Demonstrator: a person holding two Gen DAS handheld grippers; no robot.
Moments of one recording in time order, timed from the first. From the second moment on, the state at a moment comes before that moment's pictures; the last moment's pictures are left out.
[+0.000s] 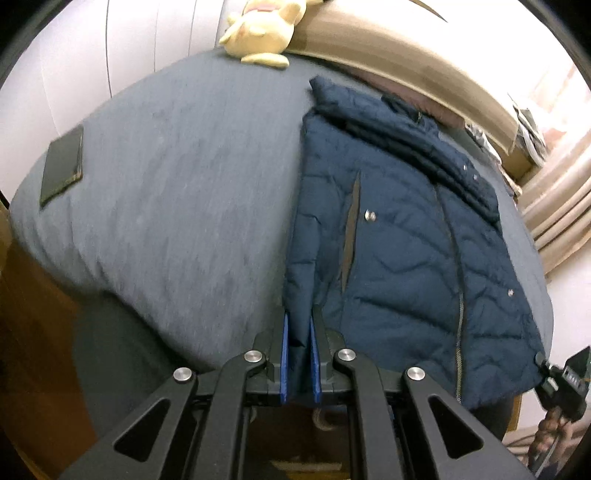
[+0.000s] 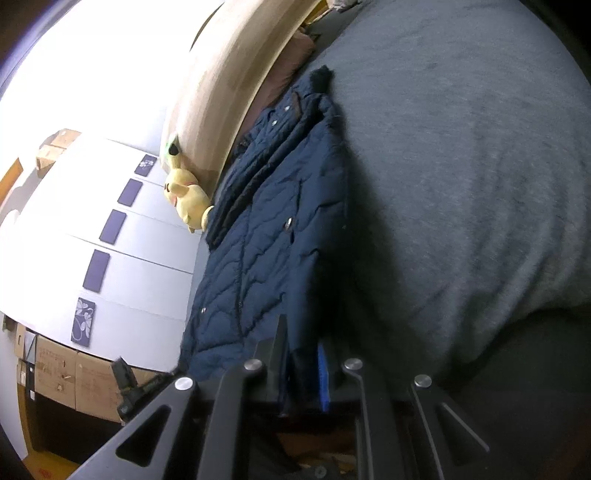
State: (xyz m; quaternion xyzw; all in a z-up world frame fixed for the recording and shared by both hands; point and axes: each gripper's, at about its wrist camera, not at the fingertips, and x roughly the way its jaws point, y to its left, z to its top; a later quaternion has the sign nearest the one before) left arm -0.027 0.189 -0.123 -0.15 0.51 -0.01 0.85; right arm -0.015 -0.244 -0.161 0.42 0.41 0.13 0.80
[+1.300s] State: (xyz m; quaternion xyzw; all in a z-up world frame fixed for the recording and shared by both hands) left arm -0.010 0.171 -0.068 -0.11 0.45 0.00 0.89; right arm -0.005 -0.232 -0.119 0.43 0.36 0.20 0.80
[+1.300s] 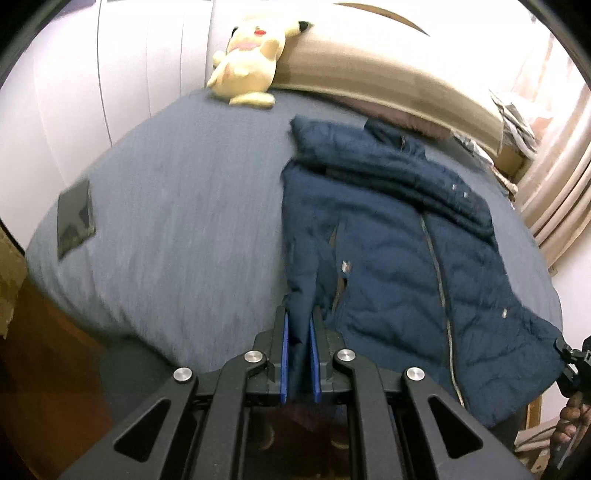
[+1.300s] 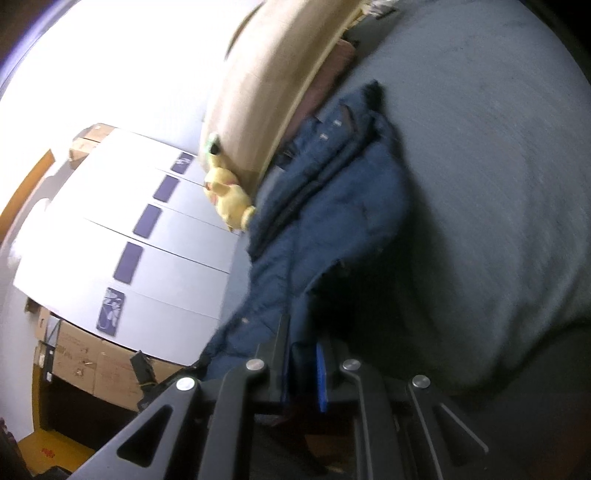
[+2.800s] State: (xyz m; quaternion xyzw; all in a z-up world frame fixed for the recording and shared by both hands) left arm 0.149 0.140 -0.036 -0.06 0.39 0.05 0.92; right arm 0.157 -0.249 -0.059 0.46 0.29 0.16 0.83
